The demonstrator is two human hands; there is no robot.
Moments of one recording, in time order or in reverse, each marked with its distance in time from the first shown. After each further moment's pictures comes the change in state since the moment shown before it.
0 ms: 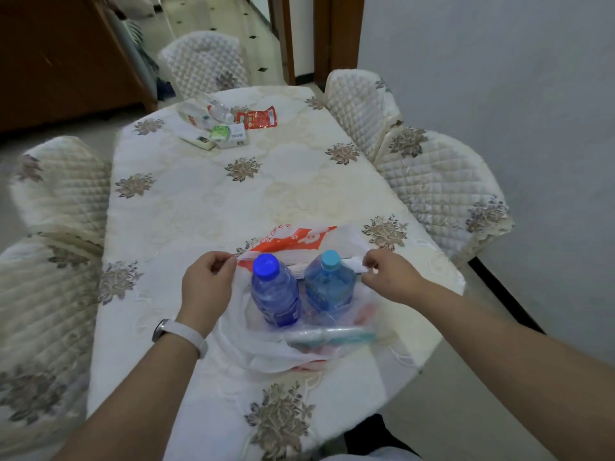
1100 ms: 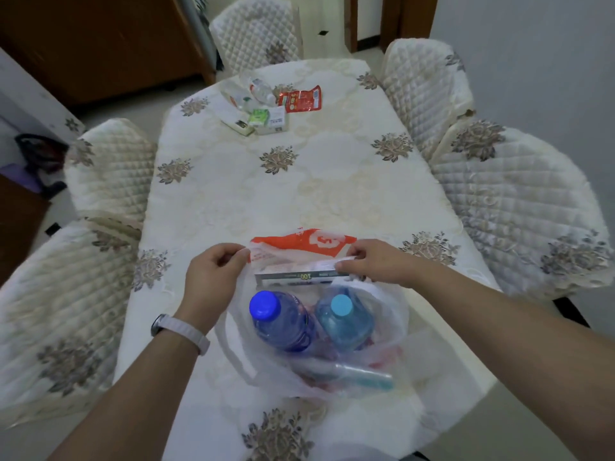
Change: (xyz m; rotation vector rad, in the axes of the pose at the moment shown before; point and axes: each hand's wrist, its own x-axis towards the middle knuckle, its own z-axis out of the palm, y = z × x) left_hand 0.041 0.034 0.017 -0.048 0.072 -0.150; right_hand 0.121 -0.032 -0.006 0.326 -0.516 -0.112
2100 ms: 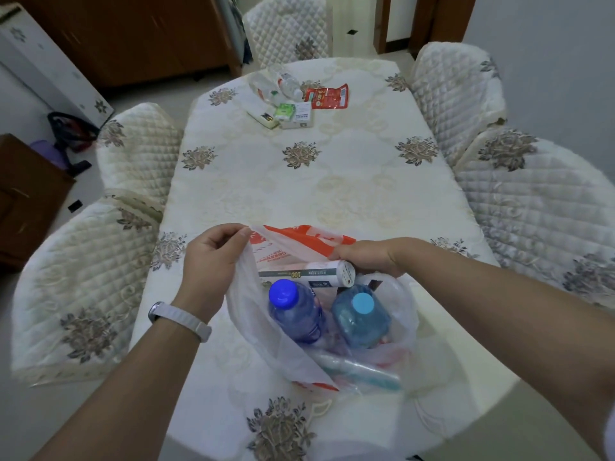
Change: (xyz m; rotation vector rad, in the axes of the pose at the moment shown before) left_hand -0.013 0.018 -0.024 -0.331 0.066 -0.010; right_hand 0.019 -0.055 0.017 0.008 -0.520 0.327
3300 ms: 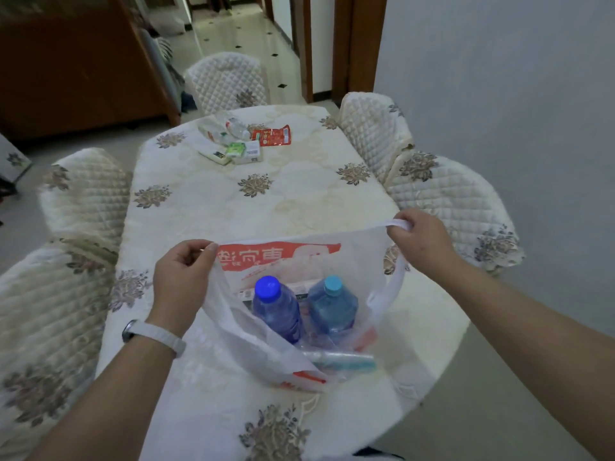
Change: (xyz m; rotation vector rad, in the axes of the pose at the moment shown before) left_hand -0.008 -0.002 -0.032 0.093 -0.041 0.187; right_hand -0.136 0.066 0.029 -0.056 1.408 -0.308
